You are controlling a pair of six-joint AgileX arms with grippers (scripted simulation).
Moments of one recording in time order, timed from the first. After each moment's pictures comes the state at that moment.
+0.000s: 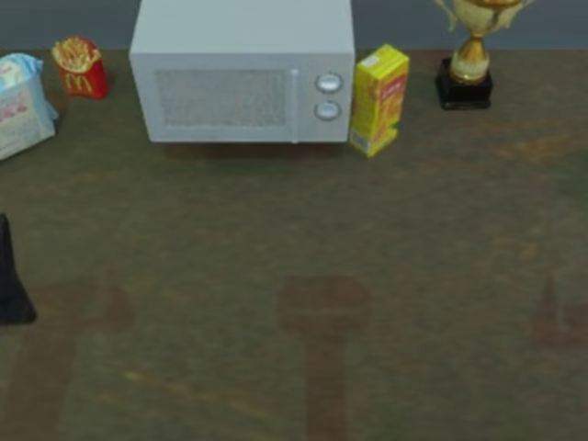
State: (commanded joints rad) left arm -0.07 0.21 0.21 -0.14 -0.04 -0.05; right arm 0.00 0.00 0.00 0.00 0.00 0.00
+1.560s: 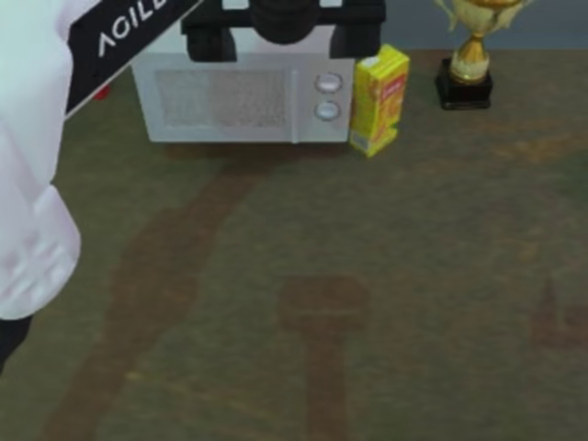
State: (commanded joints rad) left arm -0.63 2.27 2.33 -1.18 -0.30 -0.57; right arm 0.00 0.00 0.00 0.00 0.00 0.00
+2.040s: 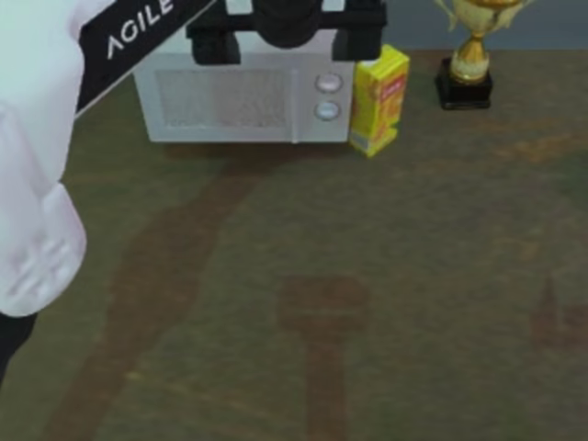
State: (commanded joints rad) left arm -0.61 2.30 2.31 -1.14 -0.30 -0.55; right arm 0.00 0.00 0.00 0.00 0.00 0.00
